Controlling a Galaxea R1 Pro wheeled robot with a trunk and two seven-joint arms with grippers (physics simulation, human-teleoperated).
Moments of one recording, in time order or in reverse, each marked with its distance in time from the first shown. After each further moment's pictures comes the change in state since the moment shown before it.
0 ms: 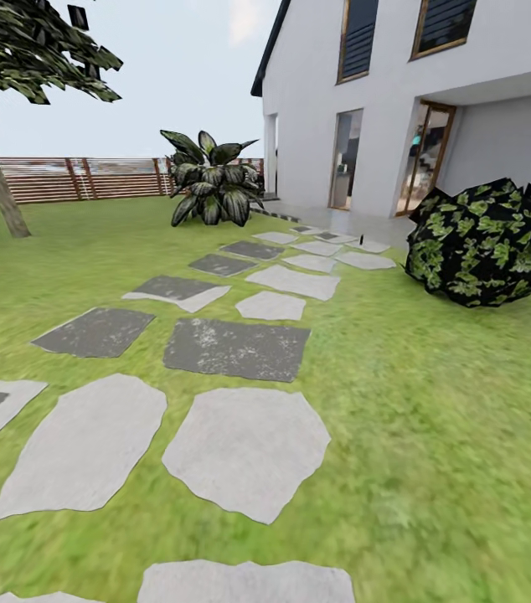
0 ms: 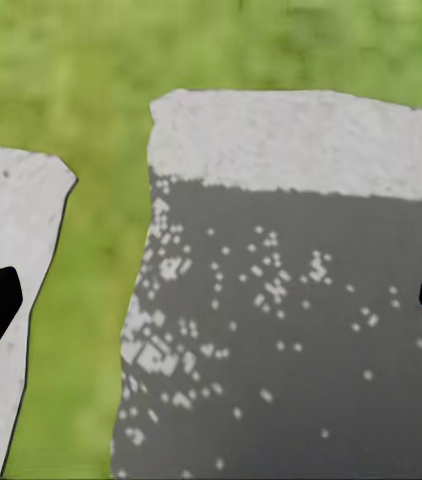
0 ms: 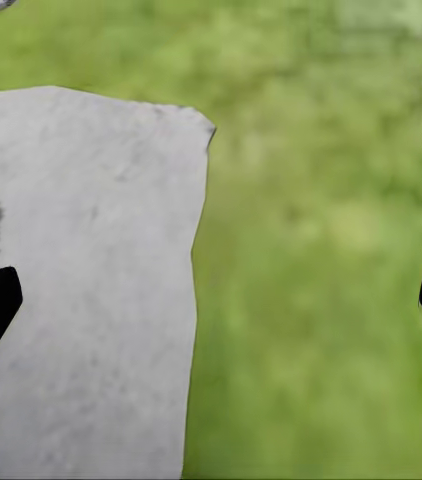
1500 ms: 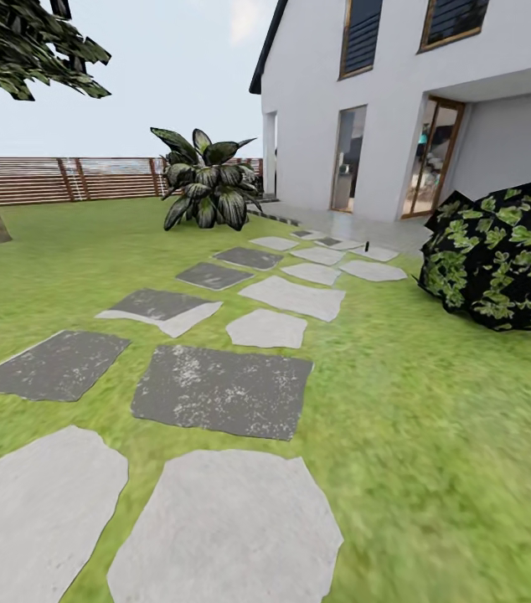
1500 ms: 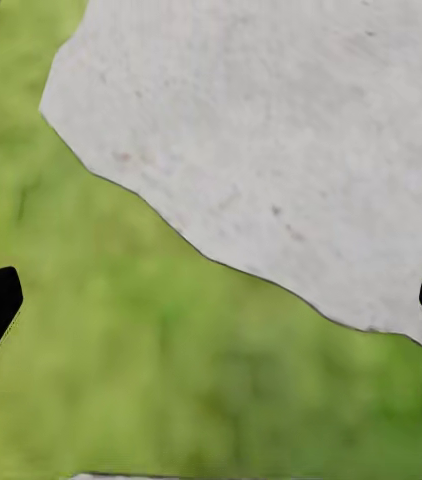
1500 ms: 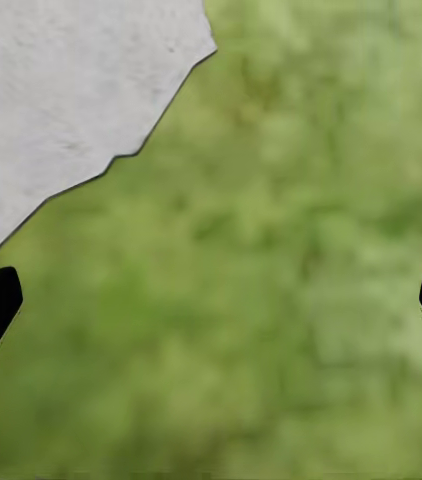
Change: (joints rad) left arm 0.000 0.000 0.000 0.000 0.000 -0.001 0.000; right arm 0.000 0.001 0.001 0.002 0.000 0.000 0.000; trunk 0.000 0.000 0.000
